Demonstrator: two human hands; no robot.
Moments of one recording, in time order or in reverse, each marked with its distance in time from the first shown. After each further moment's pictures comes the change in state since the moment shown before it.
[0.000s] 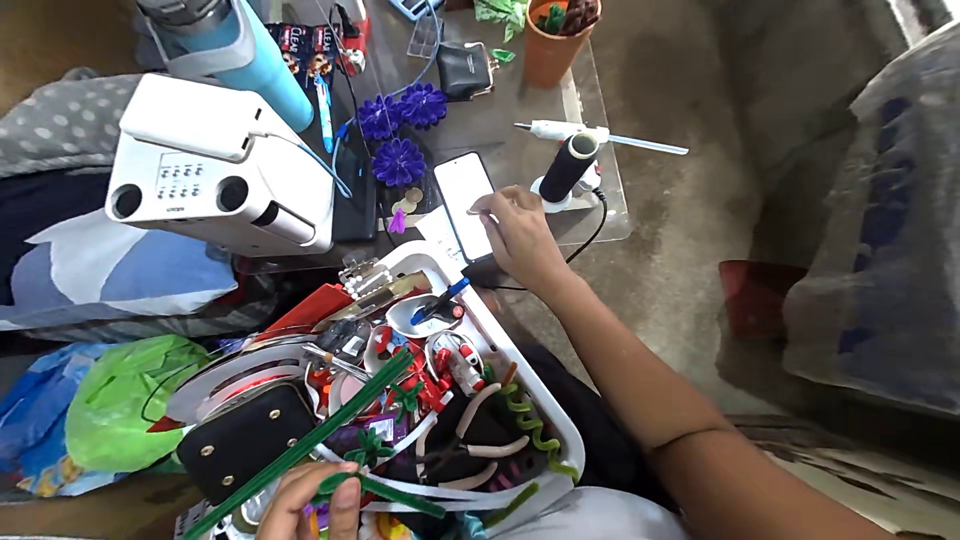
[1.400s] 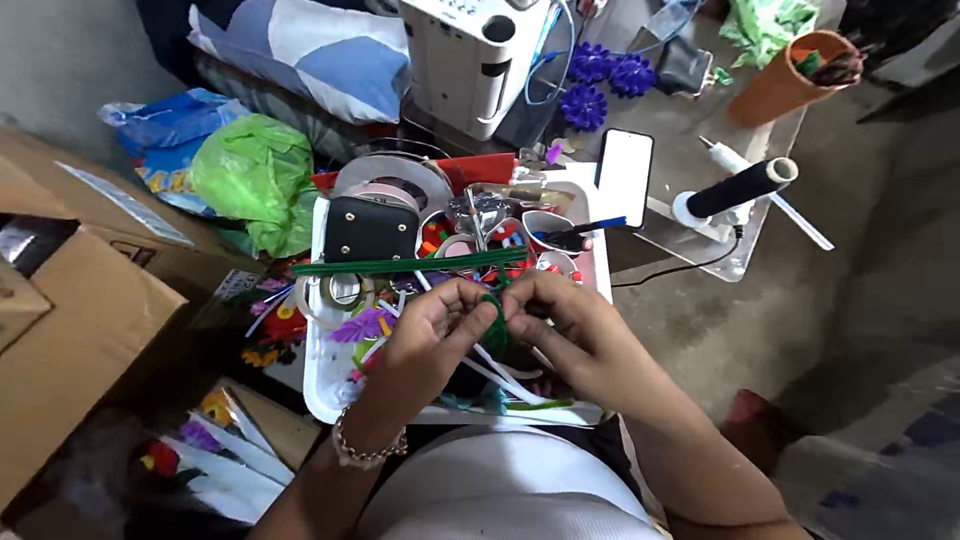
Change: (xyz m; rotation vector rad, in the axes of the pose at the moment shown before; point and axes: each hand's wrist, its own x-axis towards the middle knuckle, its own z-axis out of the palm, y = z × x) left_hand -0.026 0.015 0.004 -0.555 -0.069 -0.274; right_hand -0.079 -0.184 -0.063 0.799 -0.717 -0.196
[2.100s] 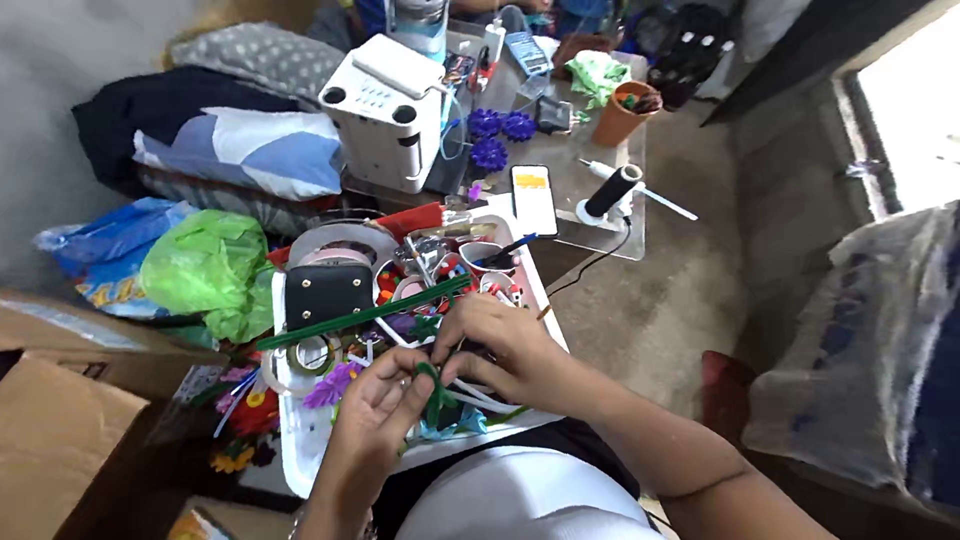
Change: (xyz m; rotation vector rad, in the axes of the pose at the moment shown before) left_hand -0.037 -0.002 -0.015 -0.009 -0.078 0.101; right_hand -0.002 -0.016 0.016 -0.279 0.080 -0.346
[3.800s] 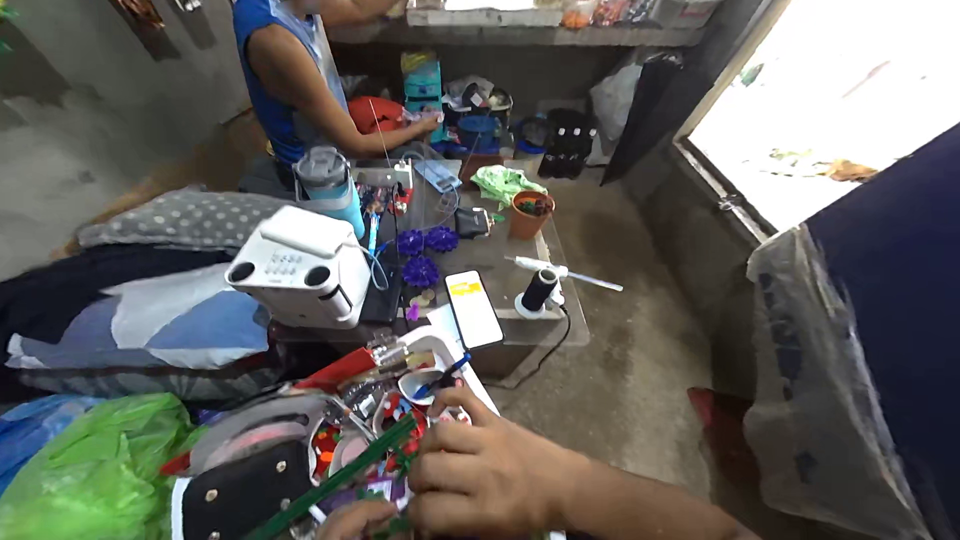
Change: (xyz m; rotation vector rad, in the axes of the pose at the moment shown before) left_hand 0.057 -0.008 0.015 0.595 -0.066 0.323; right_hand 0.006 0.035 -0.054 -0.515 0.049 -0.283
